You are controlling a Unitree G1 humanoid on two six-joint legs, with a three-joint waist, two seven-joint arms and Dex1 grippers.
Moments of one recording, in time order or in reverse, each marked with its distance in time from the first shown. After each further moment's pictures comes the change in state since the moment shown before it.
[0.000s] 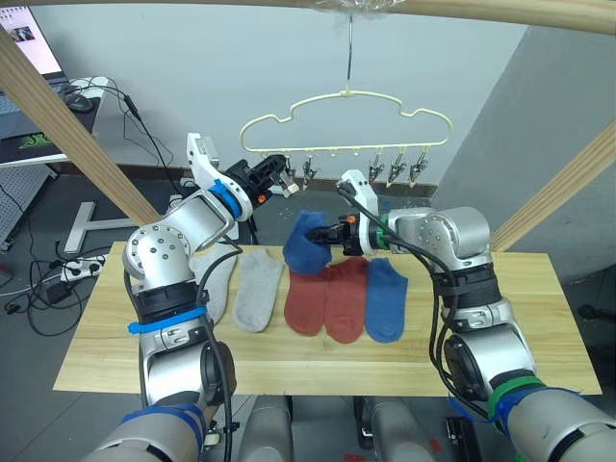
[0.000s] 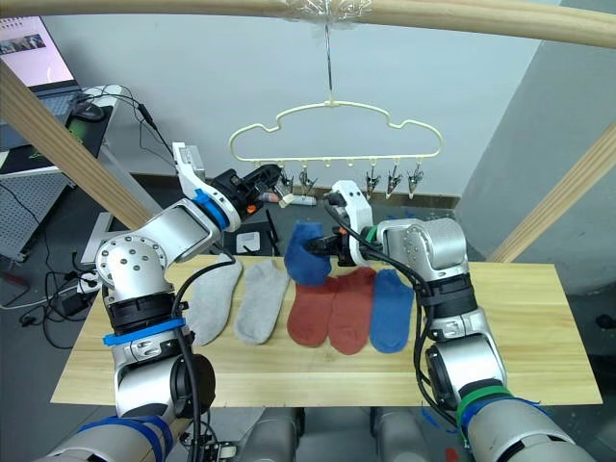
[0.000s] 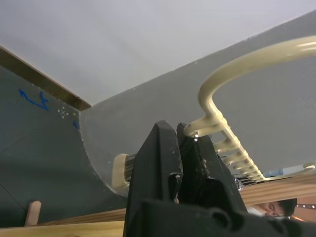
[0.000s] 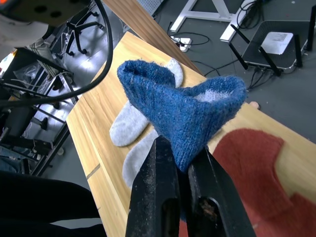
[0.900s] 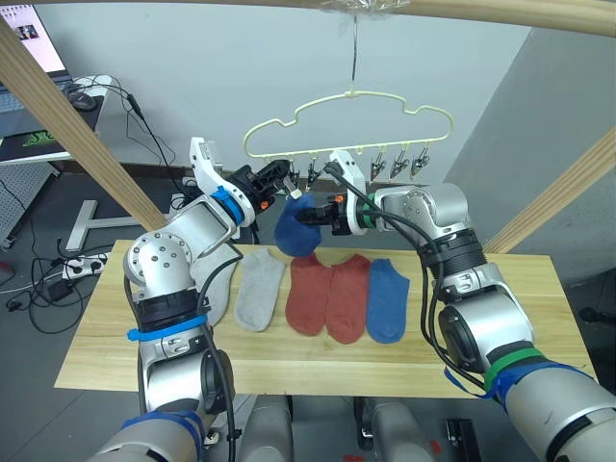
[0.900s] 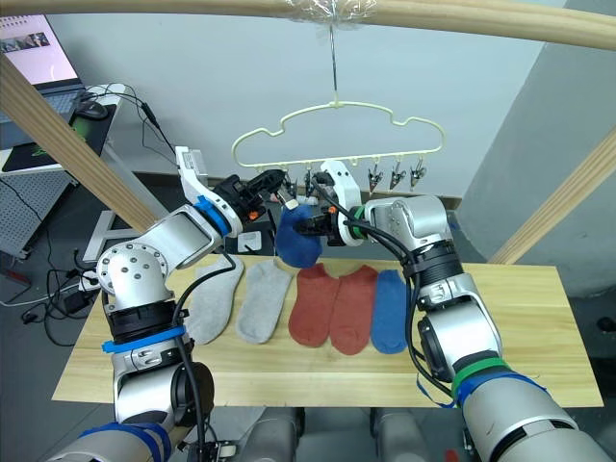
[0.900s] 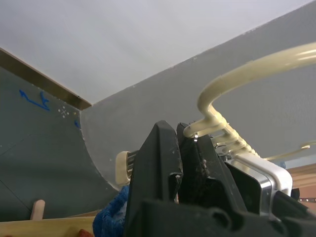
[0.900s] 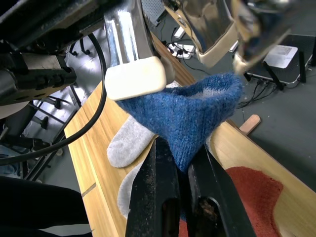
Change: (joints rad) left arm 0.050 0.001 -0.037 -0.065 -0.012 -0.002 -0.004; right arm -0.194 -0.008 0.038 0.347 -0.003 -0.183 0.045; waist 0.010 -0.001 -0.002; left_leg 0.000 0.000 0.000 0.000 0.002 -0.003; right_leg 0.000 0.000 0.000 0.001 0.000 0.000
